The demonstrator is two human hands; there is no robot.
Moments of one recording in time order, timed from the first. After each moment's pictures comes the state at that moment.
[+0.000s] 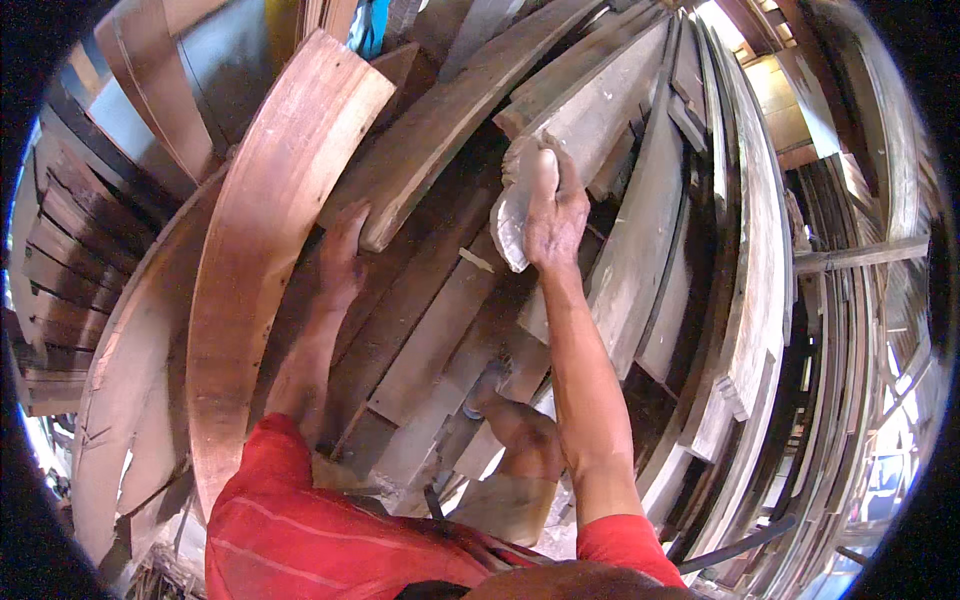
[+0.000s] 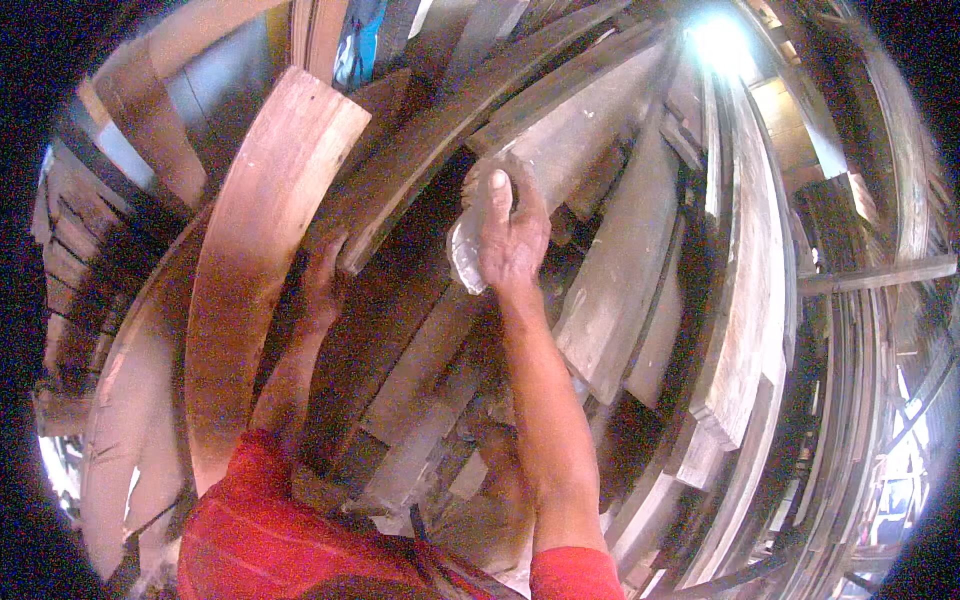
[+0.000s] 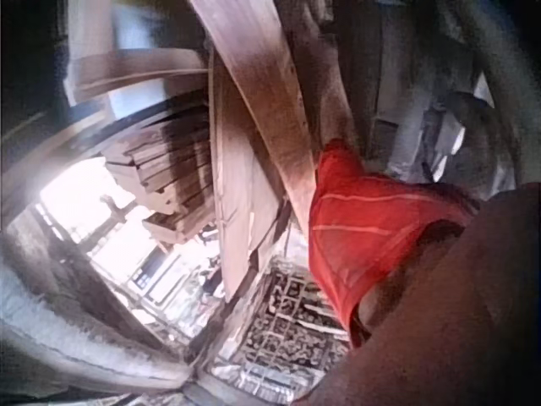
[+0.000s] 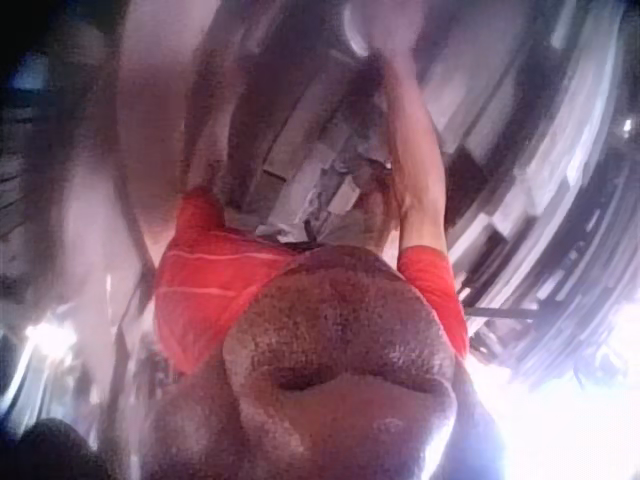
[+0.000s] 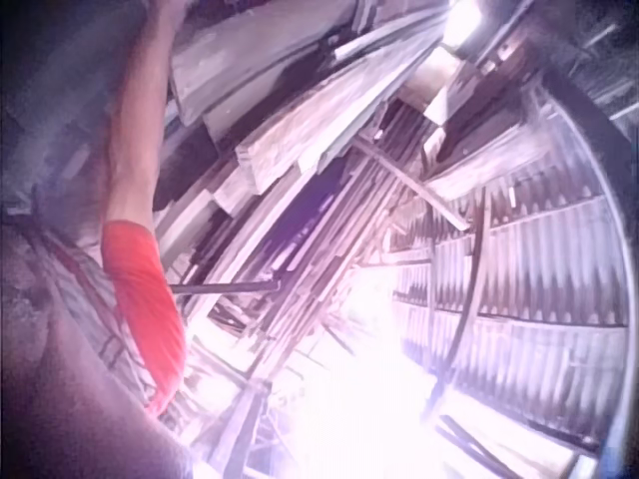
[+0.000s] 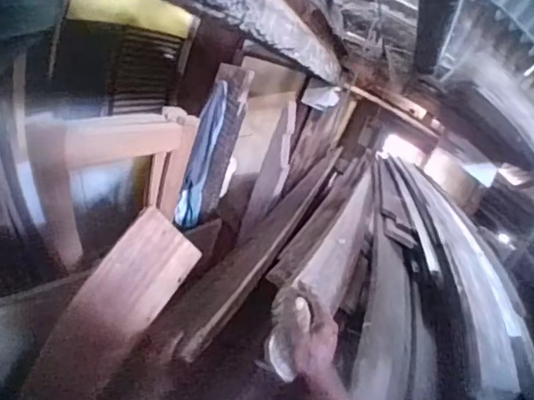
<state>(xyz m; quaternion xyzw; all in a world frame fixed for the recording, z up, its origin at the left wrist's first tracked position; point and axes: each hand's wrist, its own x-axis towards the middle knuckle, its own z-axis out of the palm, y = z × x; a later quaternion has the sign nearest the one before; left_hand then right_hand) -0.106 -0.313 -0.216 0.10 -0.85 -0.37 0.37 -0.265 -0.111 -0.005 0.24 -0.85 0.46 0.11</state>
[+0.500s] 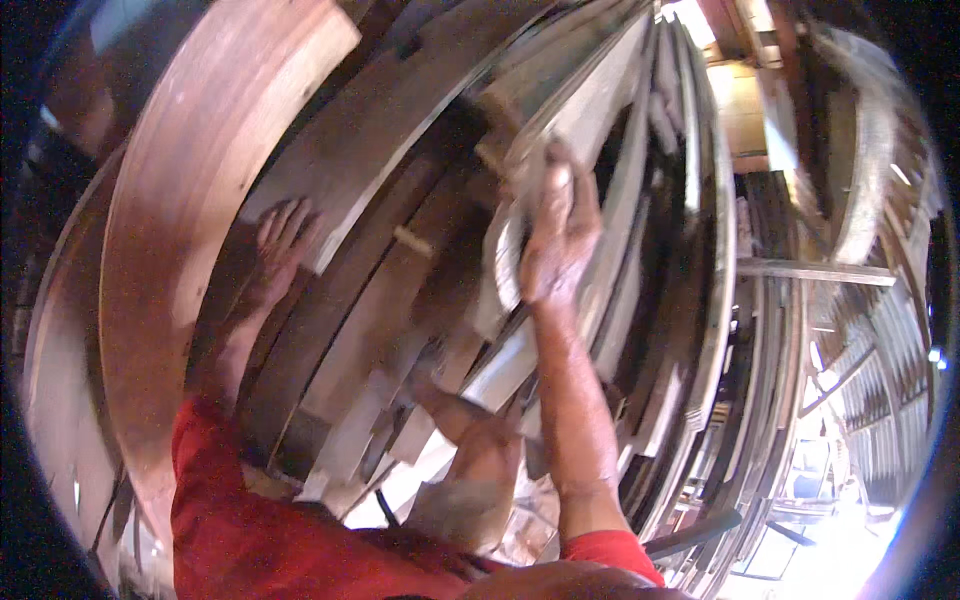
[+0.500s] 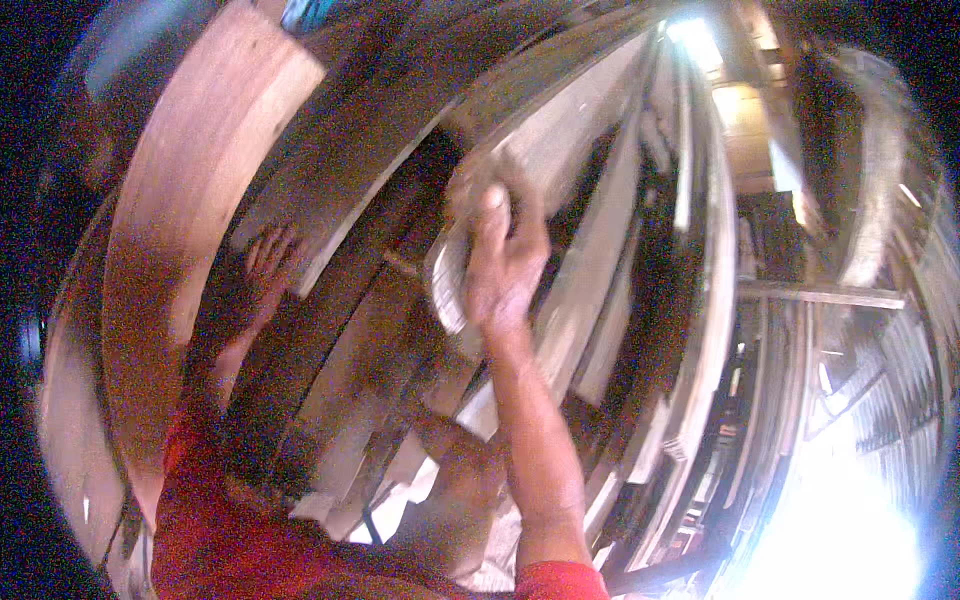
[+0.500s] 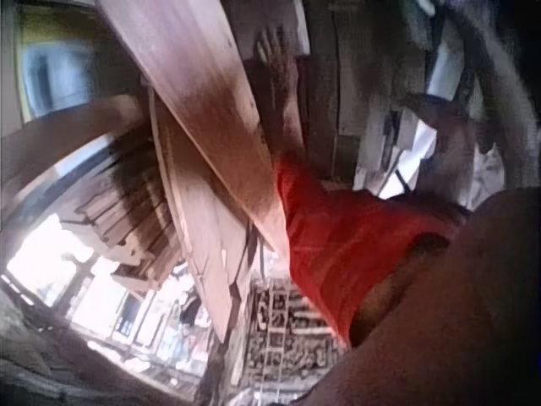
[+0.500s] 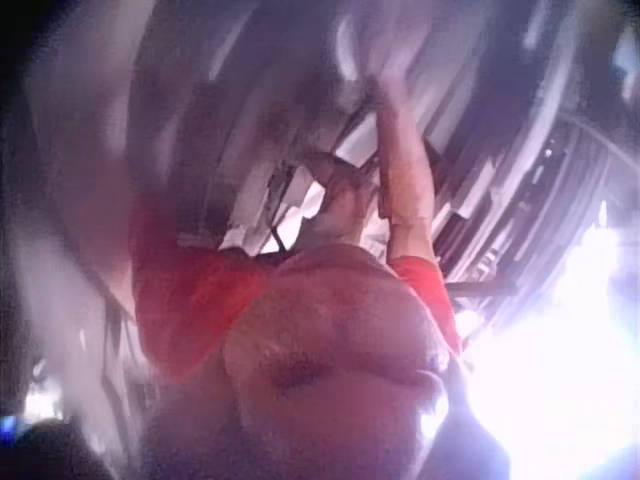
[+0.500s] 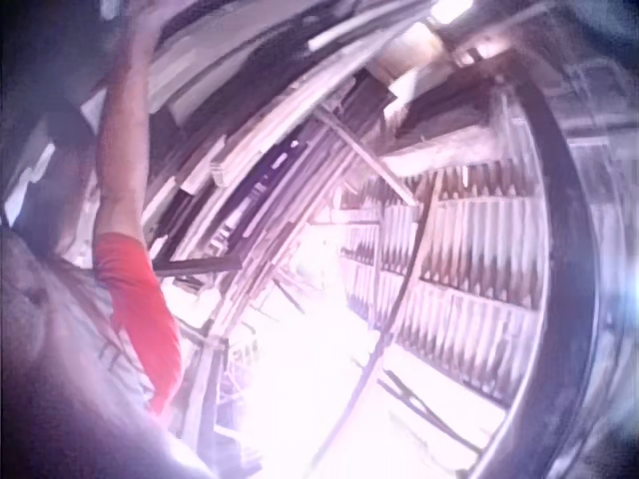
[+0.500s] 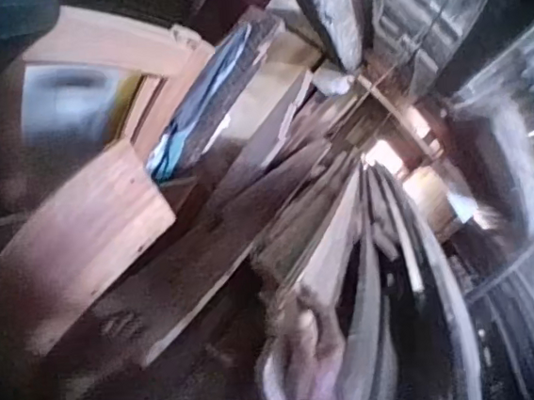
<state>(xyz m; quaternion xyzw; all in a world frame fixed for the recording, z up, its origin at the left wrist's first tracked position) -0.122 -0.352 -0.331 0.03 -0.97 -0.13 0.19 -0.266 -0.137 0.004 0.25 -0.85 0.44 0.11</state>
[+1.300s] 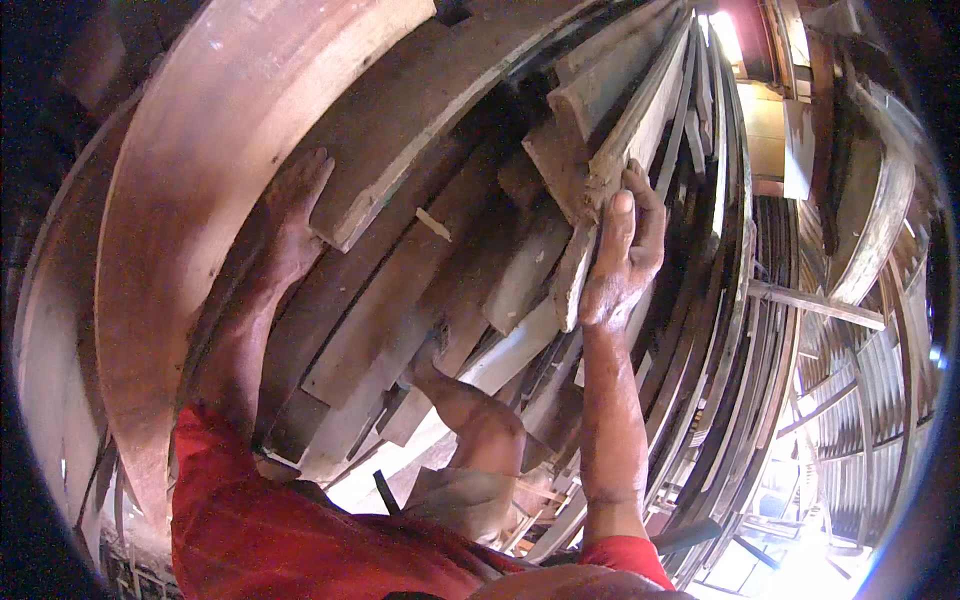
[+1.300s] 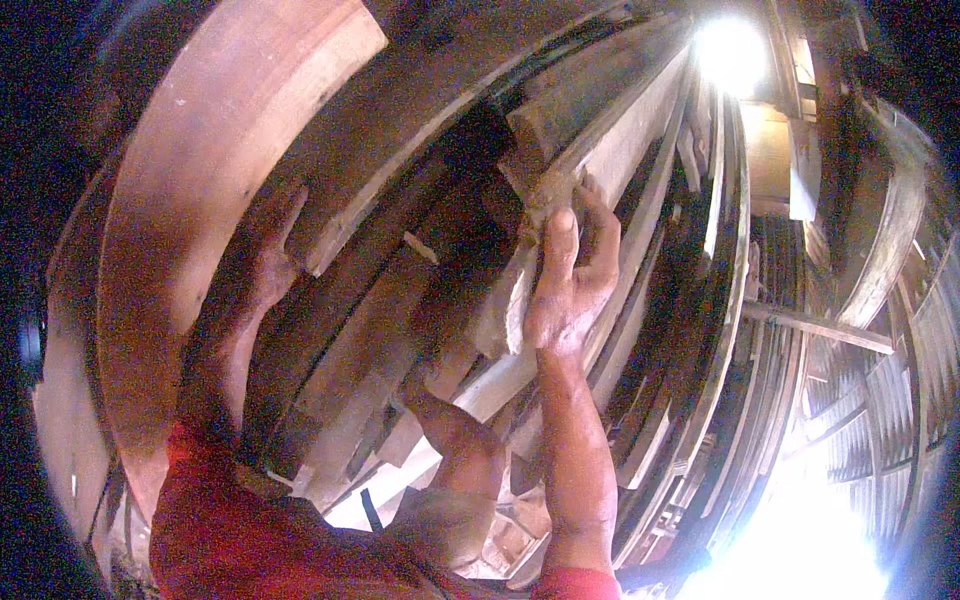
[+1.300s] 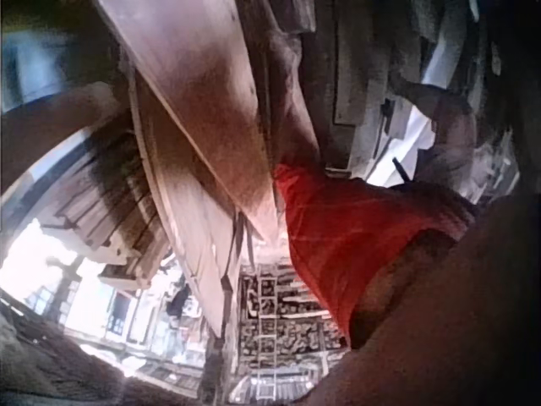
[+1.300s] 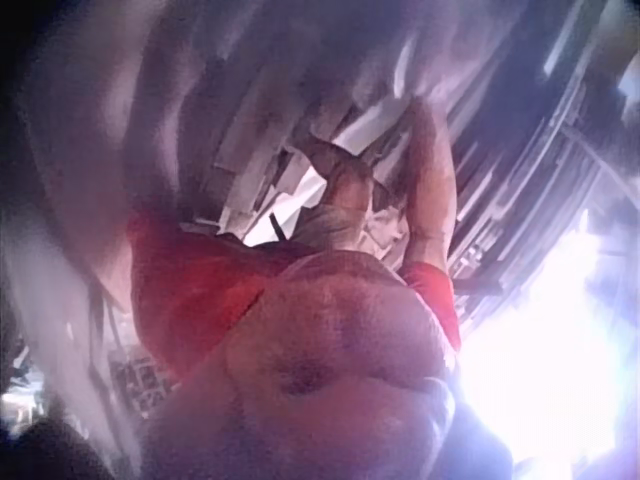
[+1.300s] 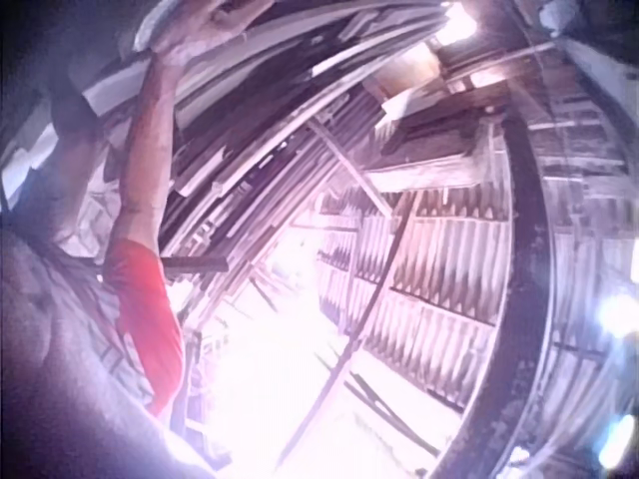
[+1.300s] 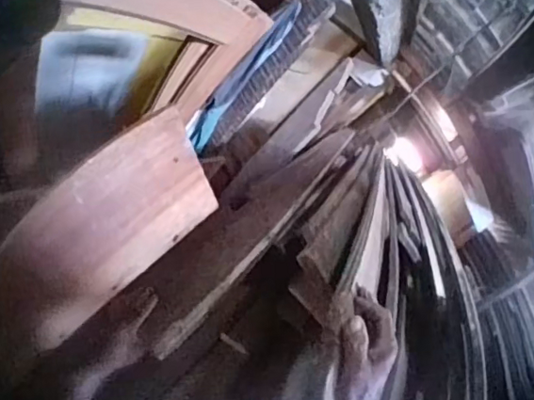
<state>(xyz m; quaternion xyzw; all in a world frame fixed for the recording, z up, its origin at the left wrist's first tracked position) -0.124 -0.346 -0.259 0.13 -0.87 -0.39 0.27 -0.267 -0.125 0.000 0.26 -0.89 0.34 0.15</state>
